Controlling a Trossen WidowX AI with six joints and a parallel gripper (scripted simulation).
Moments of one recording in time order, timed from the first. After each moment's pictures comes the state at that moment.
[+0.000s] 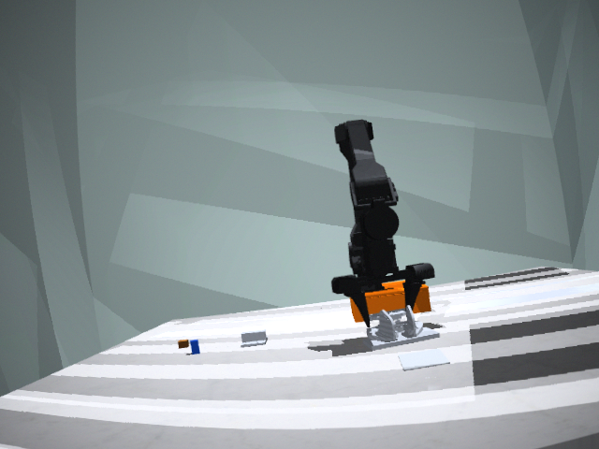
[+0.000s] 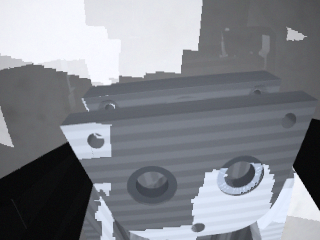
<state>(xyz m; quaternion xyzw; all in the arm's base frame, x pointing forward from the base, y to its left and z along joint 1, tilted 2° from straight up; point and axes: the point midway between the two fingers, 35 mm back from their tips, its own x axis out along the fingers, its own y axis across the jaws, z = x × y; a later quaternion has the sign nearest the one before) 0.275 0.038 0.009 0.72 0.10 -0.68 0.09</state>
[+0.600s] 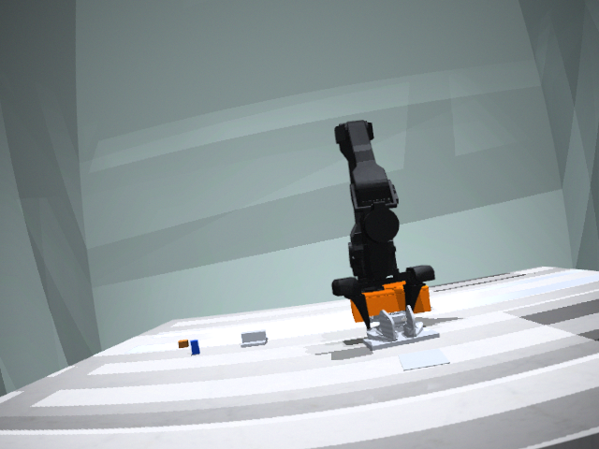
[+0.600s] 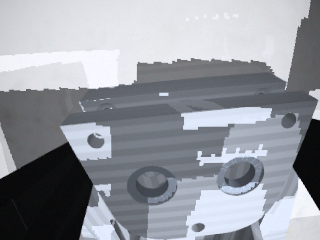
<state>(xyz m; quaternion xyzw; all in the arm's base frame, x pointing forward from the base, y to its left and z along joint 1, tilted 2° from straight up) 0.275 0.038 0.005 0.72 0.10 -0.68 0.09</state>
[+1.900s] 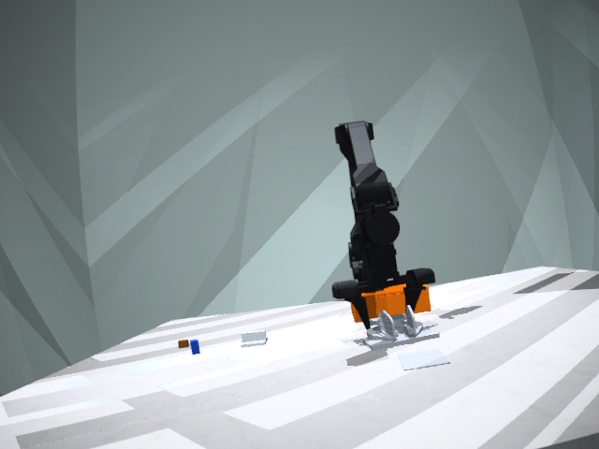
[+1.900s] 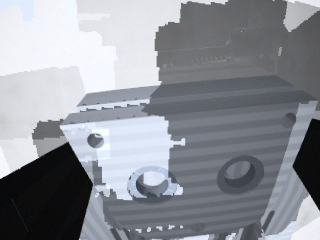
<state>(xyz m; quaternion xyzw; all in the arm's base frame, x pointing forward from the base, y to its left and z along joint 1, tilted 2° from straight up) 0.275 0.037 -0.001 0.72 0.10 -0.68 0.09</state>
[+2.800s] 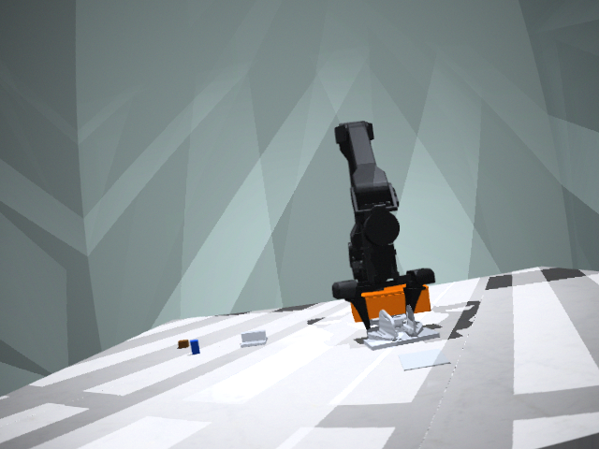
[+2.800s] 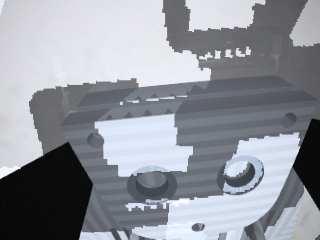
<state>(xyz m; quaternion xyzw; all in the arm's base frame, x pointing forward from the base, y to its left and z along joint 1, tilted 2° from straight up) 0.275 0.037 -0.002 0.72 0.10 -0.68 0.09</state>
